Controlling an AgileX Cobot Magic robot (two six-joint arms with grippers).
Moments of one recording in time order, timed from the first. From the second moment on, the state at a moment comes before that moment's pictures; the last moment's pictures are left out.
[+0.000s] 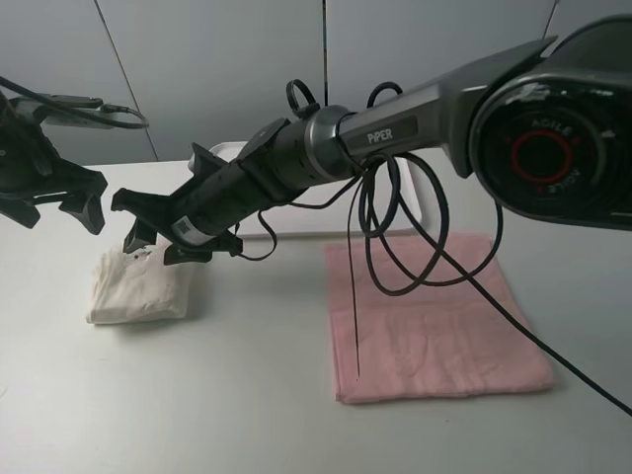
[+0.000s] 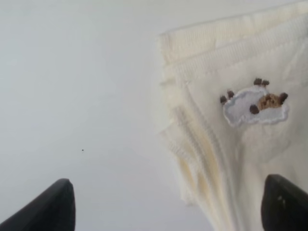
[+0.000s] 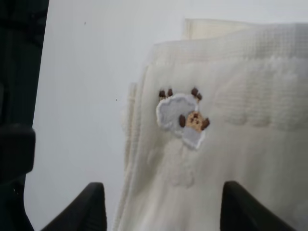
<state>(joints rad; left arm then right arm) -0.08 1.72 -1.15 0.10 0.91 -0.04 0.81 2.40 -1.69 1.30 0.56 -0.41</state>
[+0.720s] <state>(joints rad) -0.08 1.72 -1.15 0.10 0.92 -0.03 0.78 2.44 -1.70 1.06 0.59 -0.25</state>
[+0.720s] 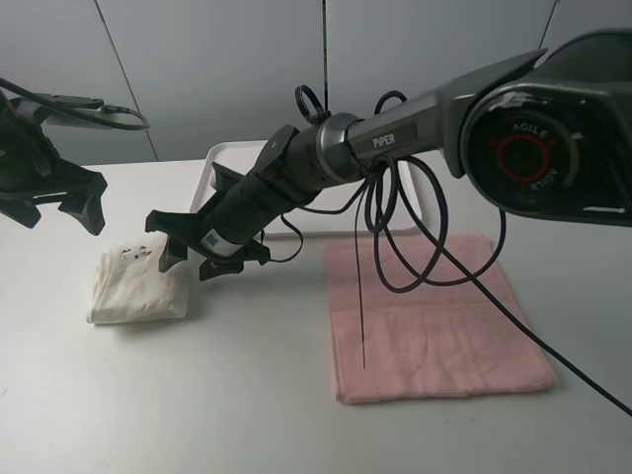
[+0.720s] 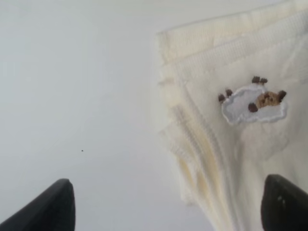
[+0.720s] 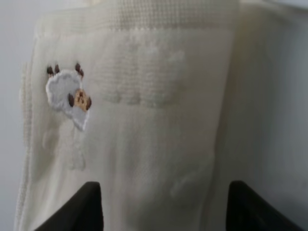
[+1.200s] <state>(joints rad) -0.08 1.72 -1.15 0.09 0.92 -0.03 0.79 2.44 -1.70 1.06 0.53 -0.25</state>
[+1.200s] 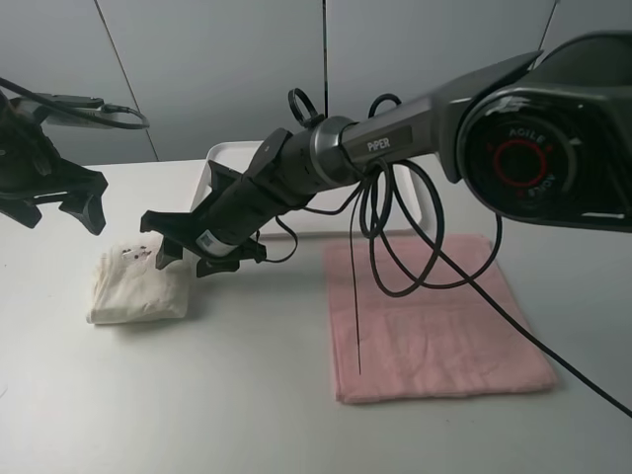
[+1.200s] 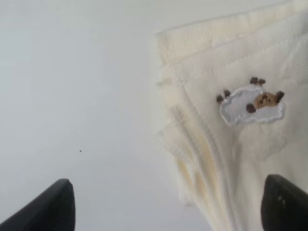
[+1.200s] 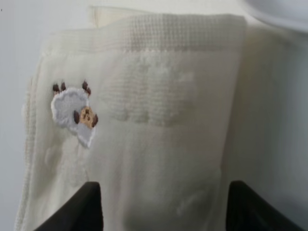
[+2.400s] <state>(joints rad) -0.08 1.72 -1.15 0.08 0.92 -0.02 0.83 2.49 -1.76 0.98 0.52 -0.23</state>
